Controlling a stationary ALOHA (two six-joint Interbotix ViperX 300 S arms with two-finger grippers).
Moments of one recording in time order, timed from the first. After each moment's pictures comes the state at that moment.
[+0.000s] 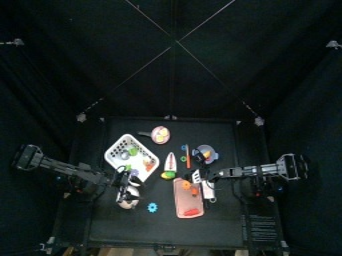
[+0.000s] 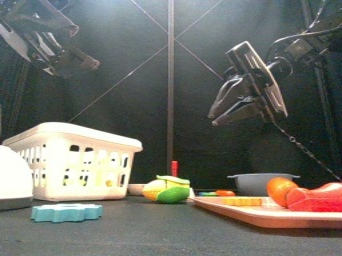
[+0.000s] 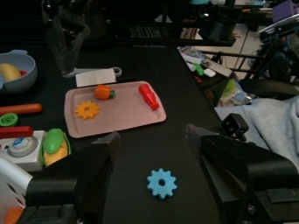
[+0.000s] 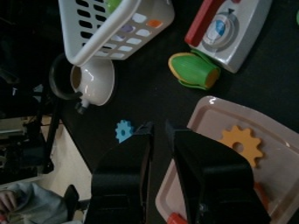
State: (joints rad) left arm -0.18 -0.60 1.11 0.09 -0.25 -0.19; right arm -0.03 -0.28 0.88 -1.52 0.05 2.65
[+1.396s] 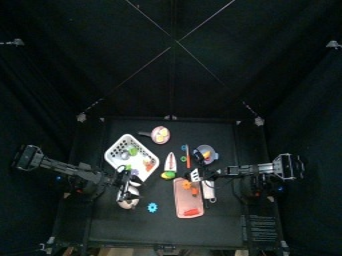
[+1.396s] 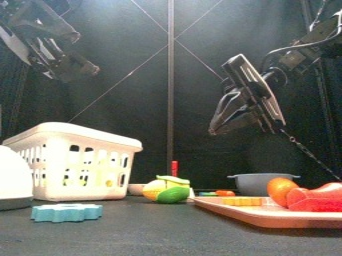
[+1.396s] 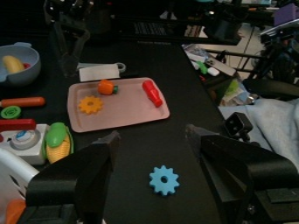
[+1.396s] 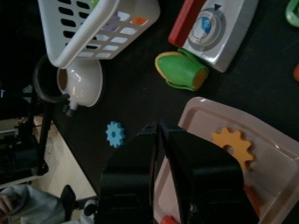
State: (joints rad) left arm -0.17 -0.60 1.11 0.07 -0.25 -0.19; right arm -0.10 -0.23 0.87 -1.54 0.00 2.65
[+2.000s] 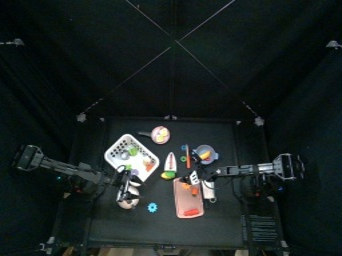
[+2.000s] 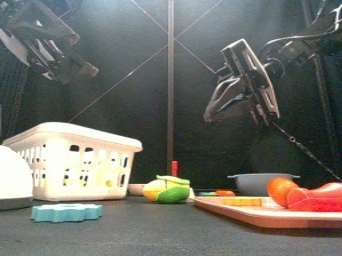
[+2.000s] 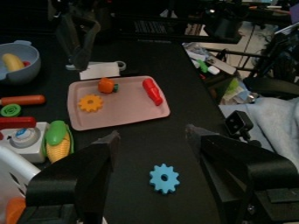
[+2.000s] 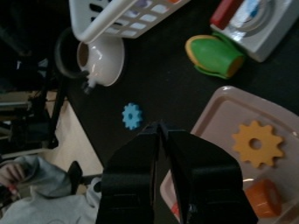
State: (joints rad) left arm -0.17 -0.60 1.12 0.07 -0.25 -0.19; right arm -0.07 -0.23 0.83 -1.60 -0.13 2.64
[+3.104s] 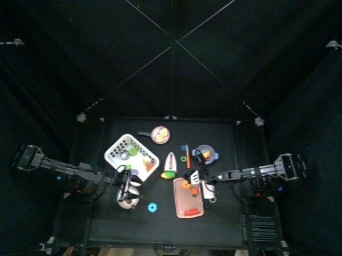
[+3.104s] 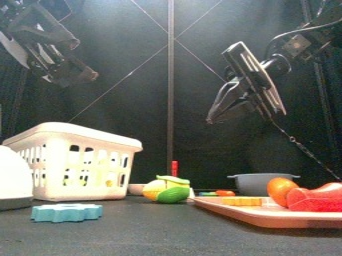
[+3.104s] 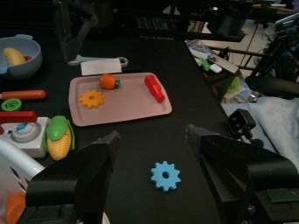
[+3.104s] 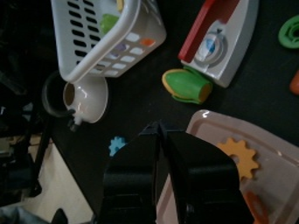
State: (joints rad) left arm -0.16 -0.58 1.12 0.06 -0.25 -0.19; right arm 0.06 -0.25 0.84 -1.49 0.26 2.62
